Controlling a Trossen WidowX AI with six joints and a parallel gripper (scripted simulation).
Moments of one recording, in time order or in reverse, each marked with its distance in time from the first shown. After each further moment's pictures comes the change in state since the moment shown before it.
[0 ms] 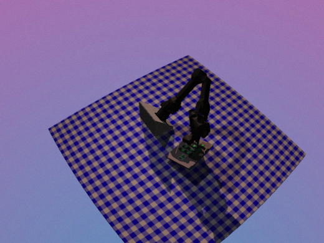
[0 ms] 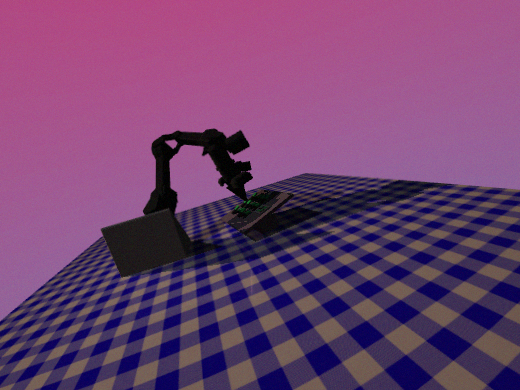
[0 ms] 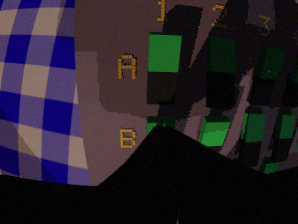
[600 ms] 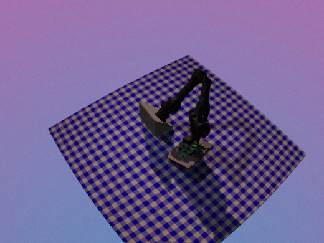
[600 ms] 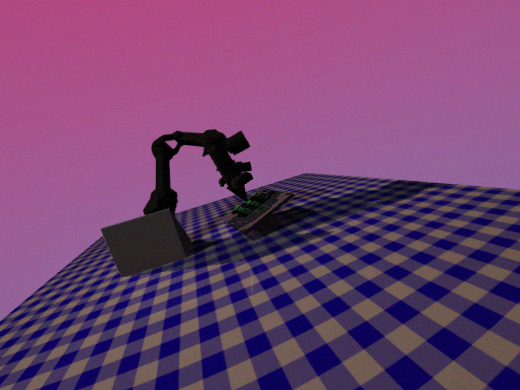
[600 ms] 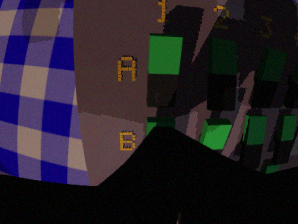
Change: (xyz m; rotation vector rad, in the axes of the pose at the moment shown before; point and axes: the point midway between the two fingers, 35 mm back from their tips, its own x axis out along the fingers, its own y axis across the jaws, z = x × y) arm 0.002 0.000 0.000 0.000 -0.002 0.000
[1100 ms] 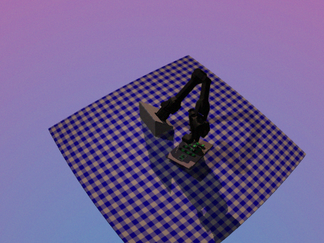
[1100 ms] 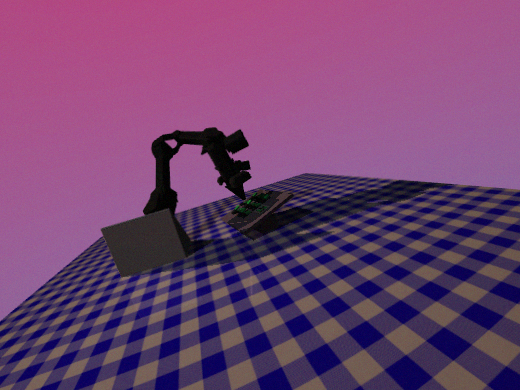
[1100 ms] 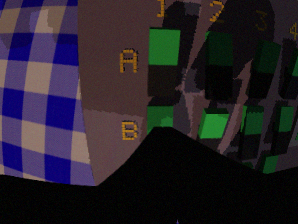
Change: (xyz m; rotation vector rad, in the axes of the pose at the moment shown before) arm -0.007 0.001 -0.002 0.008 0.007 0.007
